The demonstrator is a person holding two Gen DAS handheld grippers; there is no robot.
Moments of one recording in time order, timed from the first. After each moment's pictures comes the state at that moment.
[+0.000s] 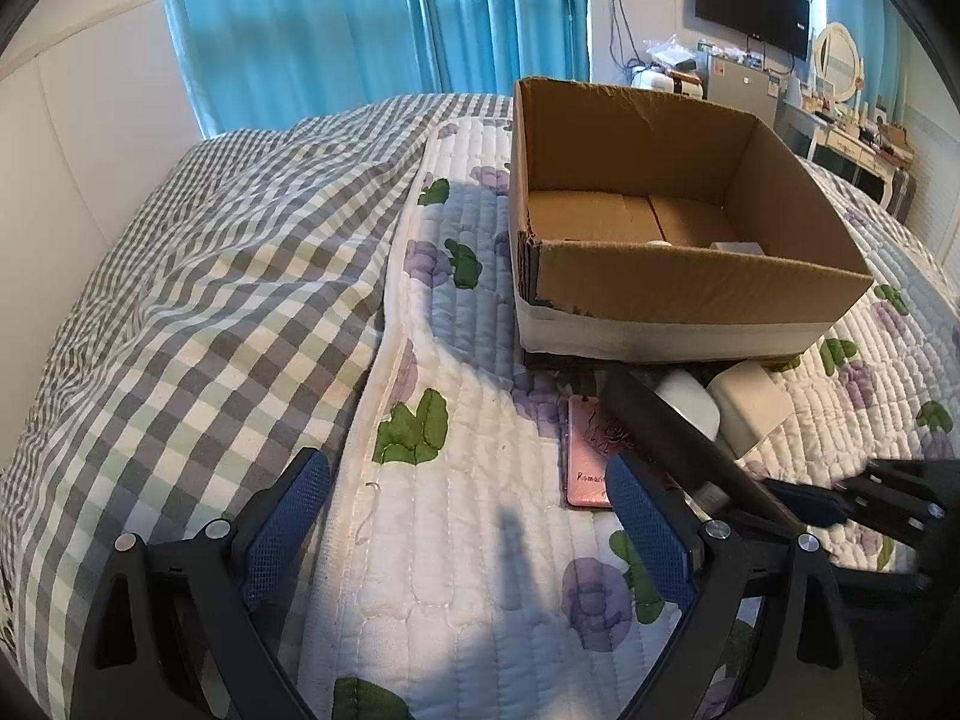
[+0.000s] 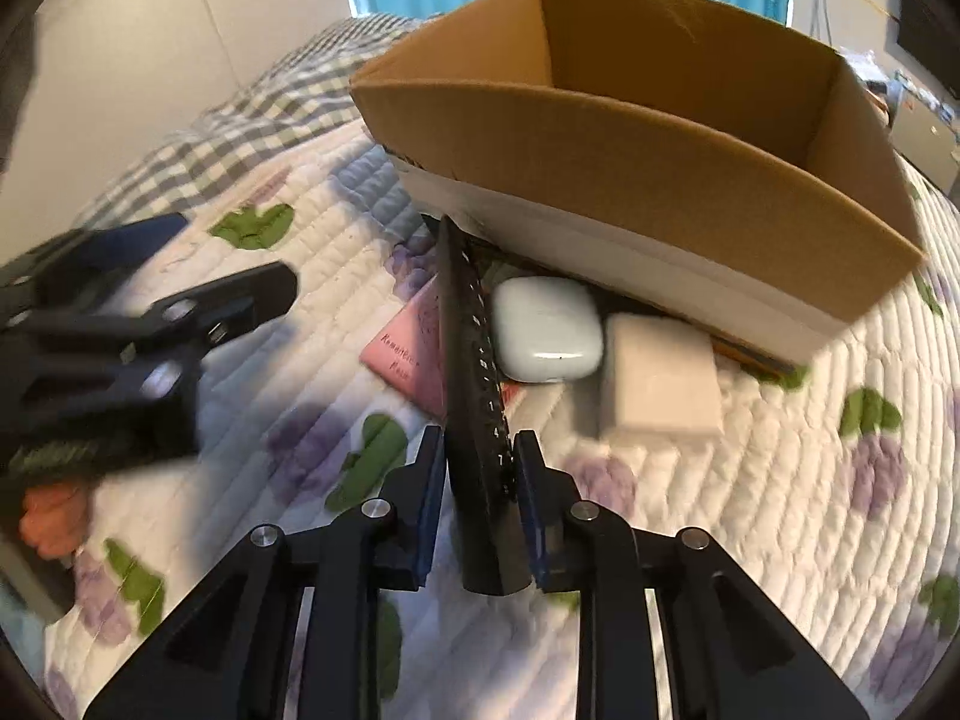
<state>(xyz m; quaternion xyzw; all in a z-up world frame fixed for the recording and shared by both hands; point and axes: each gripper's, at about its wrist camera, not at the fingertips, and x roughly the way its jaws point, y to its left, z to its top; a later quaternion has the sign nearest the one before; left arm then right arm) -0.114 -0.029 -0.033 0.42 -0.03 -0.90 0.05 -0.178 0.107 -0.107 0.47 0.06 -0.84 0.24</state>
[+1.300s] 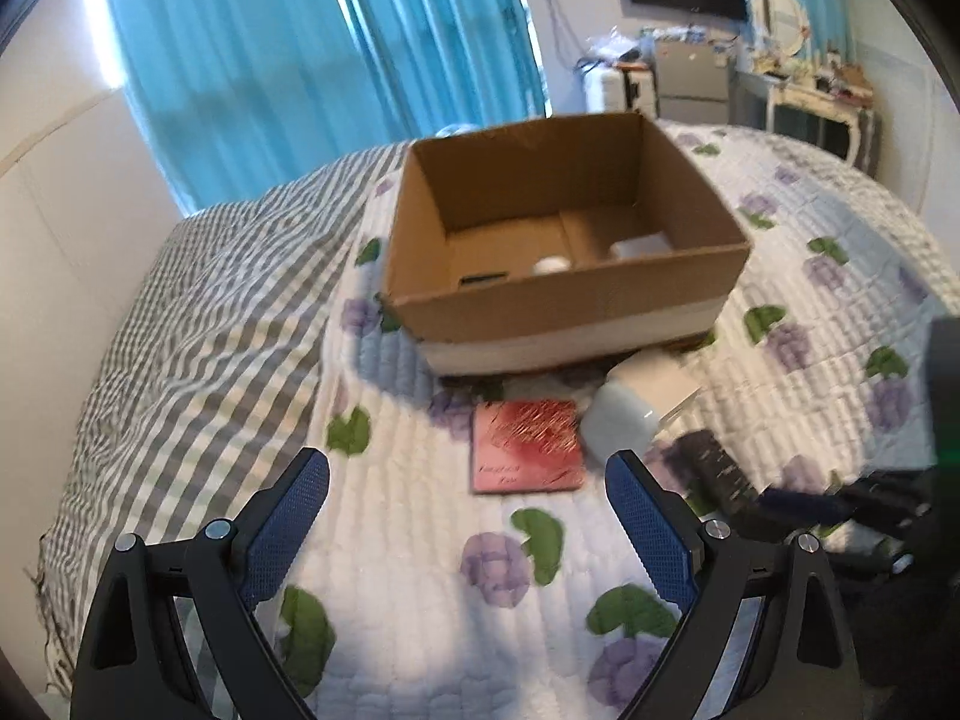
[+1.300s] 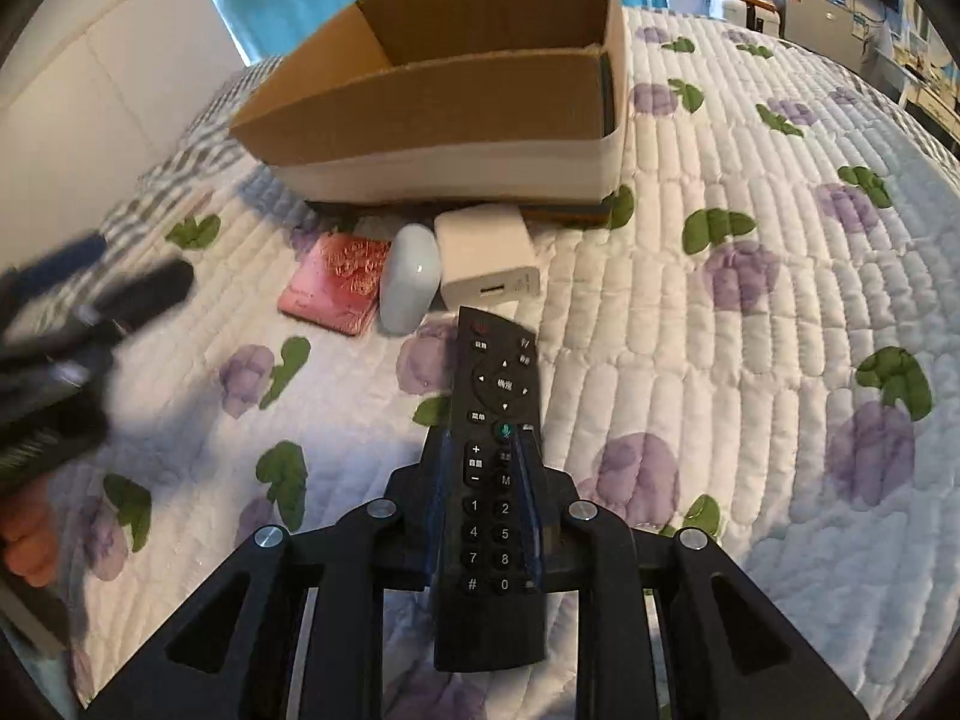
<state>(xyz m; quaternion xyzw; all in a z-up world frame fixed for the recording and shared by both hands) -0.083 0.046 -0.001 0.40 -0.12 -0.91 0.03 -0.130 0.194 -0.096 0.51 -0.03 -0.85 0.15</state>
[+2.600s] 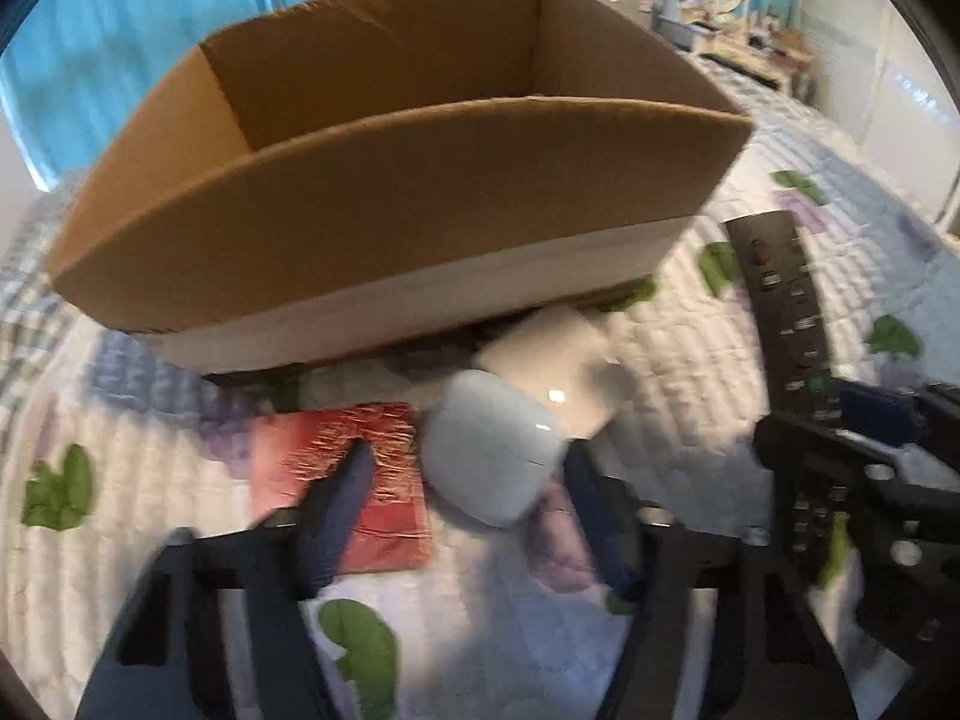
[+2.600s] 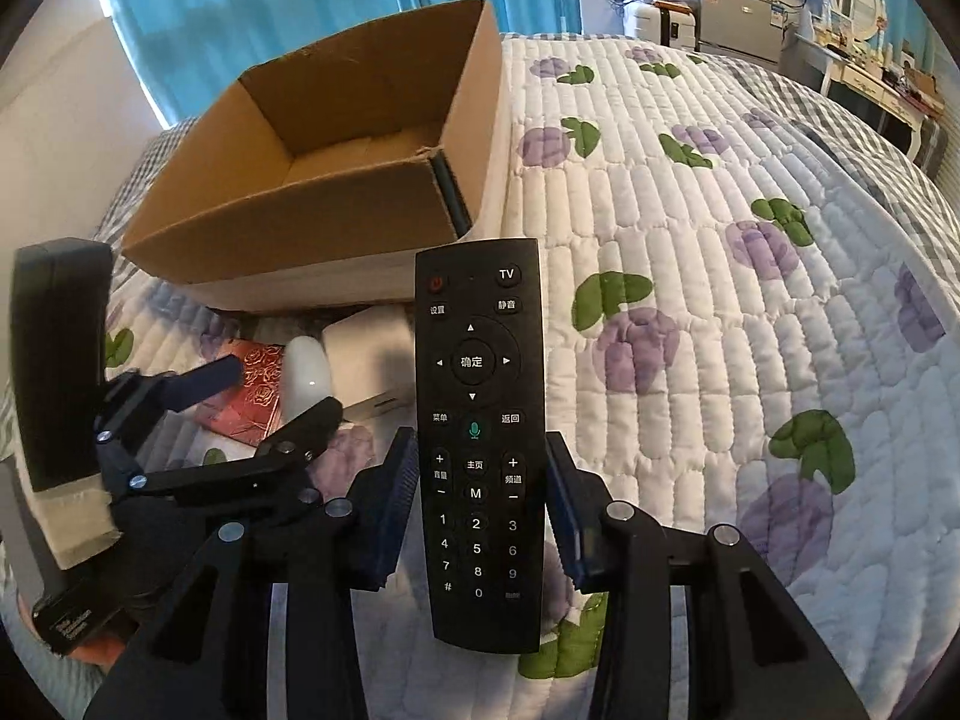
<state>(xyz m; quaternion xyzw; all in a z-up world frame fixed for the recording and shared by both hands) -0.149 0.089 -0.085 0.48 -0.07 -0.87 -0.11 -0.165 0.223 -0.077 0.48 -0.06 -0.87 0.05</state>
